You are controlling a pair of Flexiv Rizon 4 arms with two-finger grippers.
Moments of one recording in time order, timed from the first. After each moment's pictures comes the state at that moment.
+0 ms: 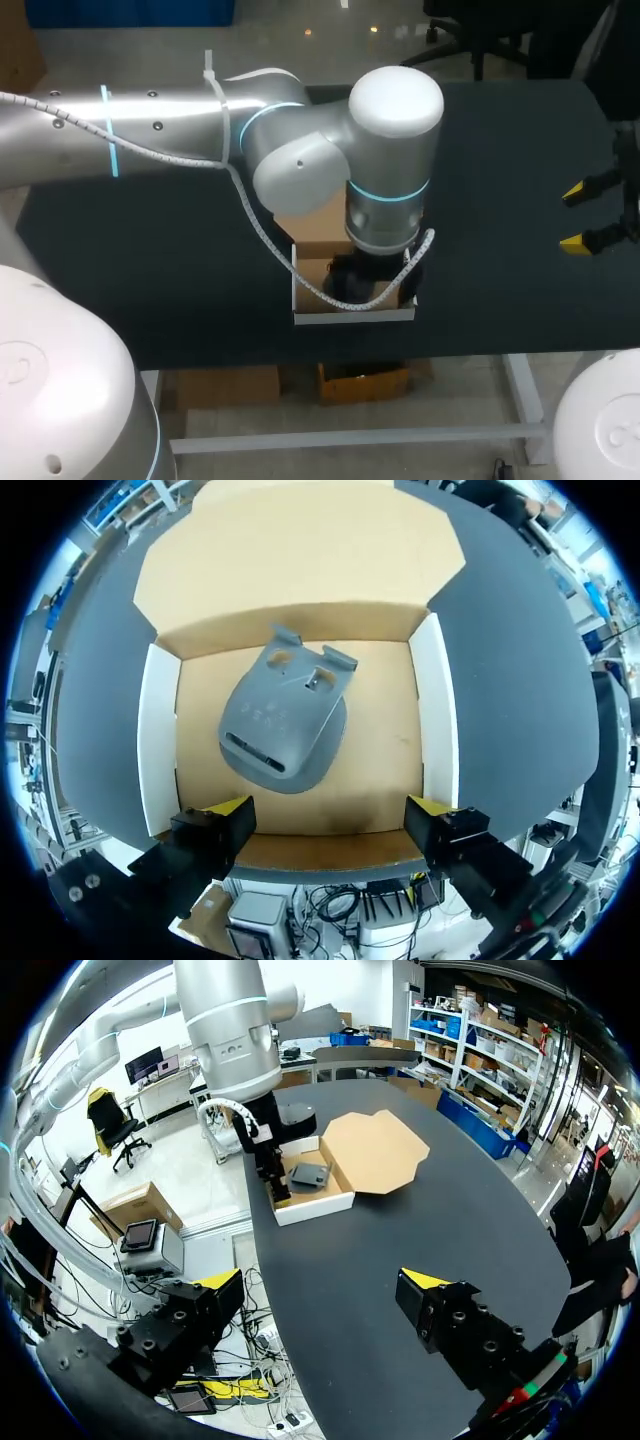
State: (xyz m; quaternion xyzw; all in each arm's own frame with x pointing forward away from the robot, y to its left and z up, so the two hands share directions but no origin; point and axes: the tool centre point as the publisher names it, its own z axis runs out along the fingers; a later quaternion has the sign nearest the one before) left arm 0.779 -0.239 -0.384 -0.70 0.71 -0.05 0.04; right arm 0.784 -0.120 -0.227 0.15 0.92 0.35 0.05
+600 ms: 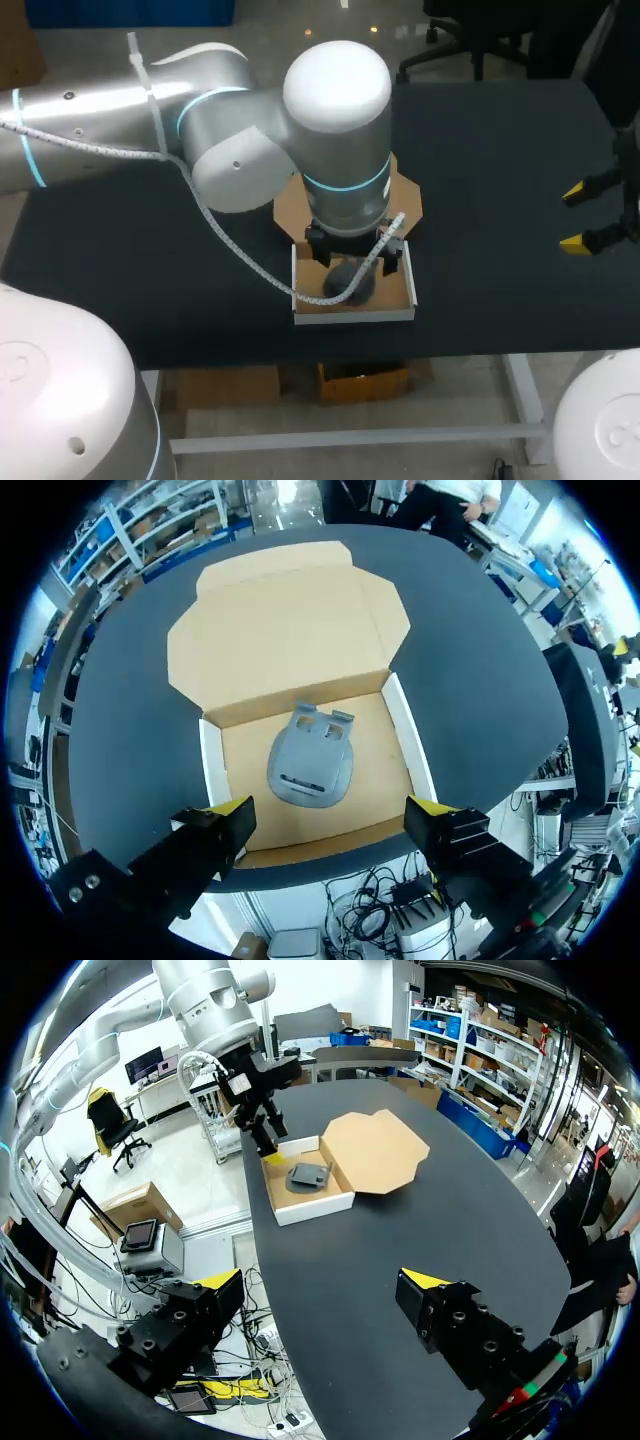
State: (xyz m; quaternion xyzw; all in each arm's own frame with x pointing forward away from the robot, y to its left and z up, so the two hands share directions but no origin) left arm 0.791 -0.209 -0.317 -0.62 0.77 -0.13 0.08; right arm 0.784 -0.121 -0.227 0.15 0.92 0.35 0.05
